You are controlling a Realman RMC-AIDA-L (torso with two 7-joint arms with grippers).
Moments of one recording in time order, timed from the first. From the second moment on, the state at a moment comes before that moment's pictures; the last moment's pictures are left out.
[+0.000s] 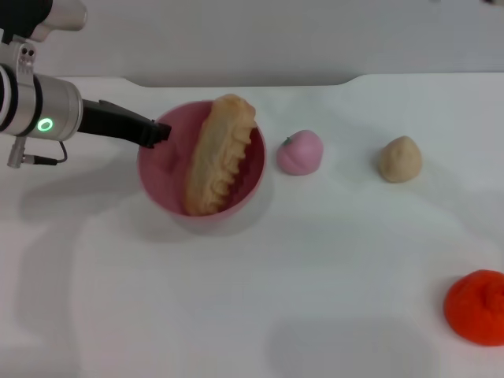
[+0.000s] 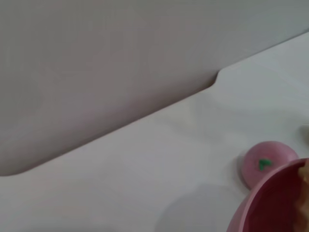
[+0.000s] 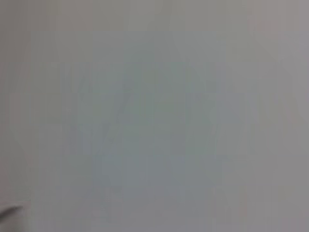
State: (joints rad) left arm -0.64 -2.05 1.10 1.01 2.35 1.16 -2.28; right arm 0.54 2.08 -1.59 -1.51 1.29 0.56 -1.29
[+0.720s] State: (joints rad) left arm -0.63 -2.06 1.12 1.00 2.30 1.11 -2.26; right arm 0.50 2.08 -1.53 -1.31 1.61 0.09 -1.46
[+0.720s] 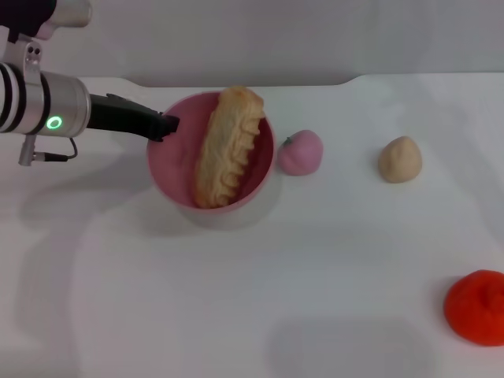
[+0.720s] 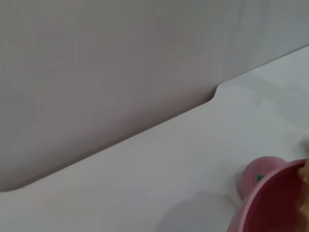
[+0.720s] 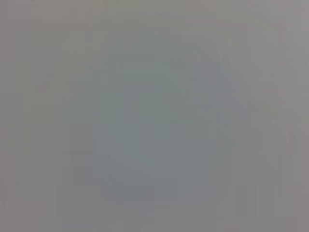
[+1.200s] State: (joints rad) left arm -0.63 -2.06 1.14 1.01 2.26 1.10 -2.26; right arm 0.53 2.08 -1.51 -1.25 1.73 0.02 -1.45
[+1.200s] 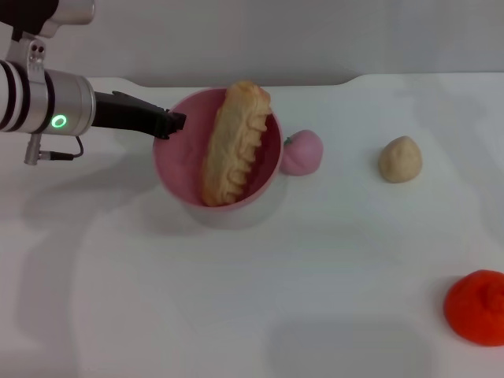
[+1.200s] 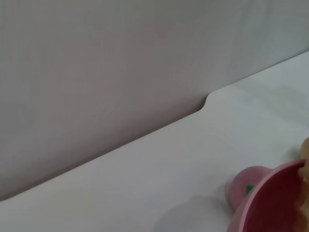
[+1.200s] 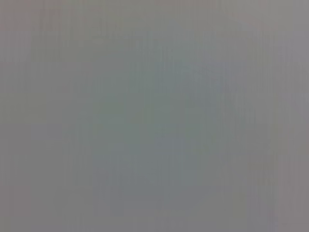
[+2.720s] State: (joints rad) left arm -0.64 -2.06 1.17 1.00 2.25 0.97 -2.23; right arm 0.51 2.08 -1.35 -1.45 0.48 0.77 -0.76
